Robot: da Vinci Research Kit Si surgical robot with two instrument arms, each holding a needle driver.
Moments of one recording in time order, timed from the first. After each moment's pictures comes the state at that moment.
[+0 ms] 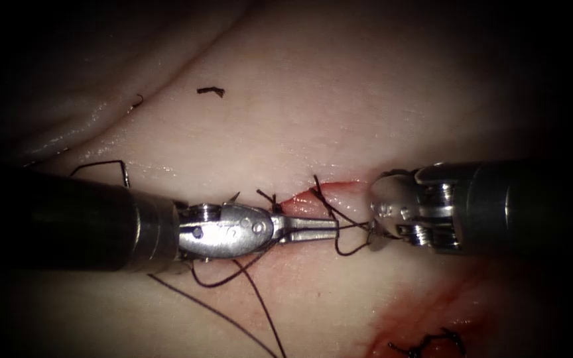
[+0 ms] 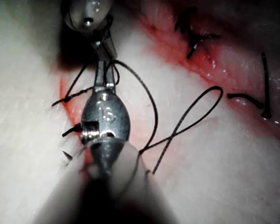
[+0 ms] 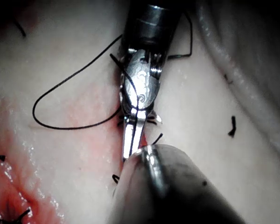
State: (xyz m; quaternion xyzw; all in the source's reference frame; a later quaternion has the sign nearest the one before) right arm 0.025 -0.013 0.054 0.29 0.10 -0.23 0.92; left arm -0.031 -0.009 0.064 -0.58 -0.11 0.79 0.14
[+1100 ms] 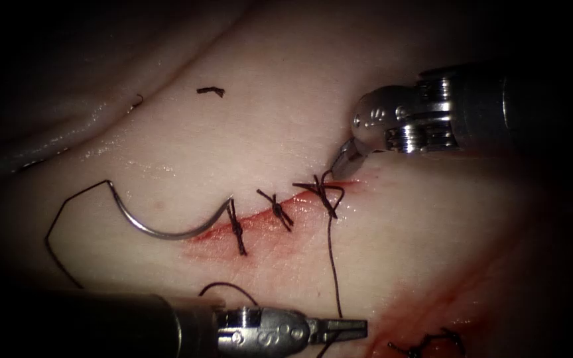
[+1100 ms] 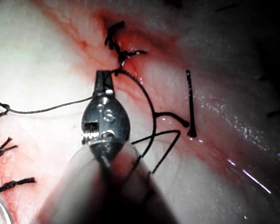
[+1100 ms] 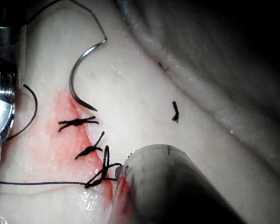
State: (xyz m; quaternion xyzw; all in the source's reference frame) right arm 0.027 -0.006 0.056 0.27 0.23 -0.15 0.92; left arm -0.036 -0.019 0.062 -0.56 -0.15 0.81 0.11
